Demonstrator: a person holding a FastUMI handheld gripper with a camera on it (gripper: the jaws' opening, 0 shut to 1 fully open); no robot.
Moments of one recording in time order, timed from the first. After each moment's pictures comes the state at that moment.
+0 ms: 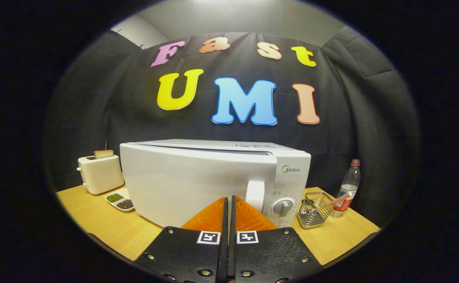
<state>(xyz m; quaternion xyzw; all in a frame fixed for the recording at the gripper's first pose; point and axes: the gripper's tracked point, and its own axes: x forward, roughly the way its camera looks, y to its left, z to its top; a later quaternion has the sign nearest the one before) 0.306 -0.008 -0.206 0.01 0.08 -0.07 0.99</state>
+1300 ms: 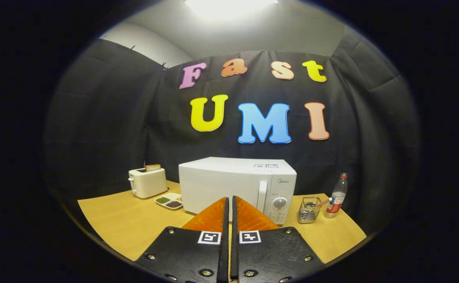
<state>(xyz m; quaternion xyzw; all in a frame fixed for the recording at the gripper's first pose) 0.099 0.022 -0.099 0.01 0.03 0.04 1.00</state>
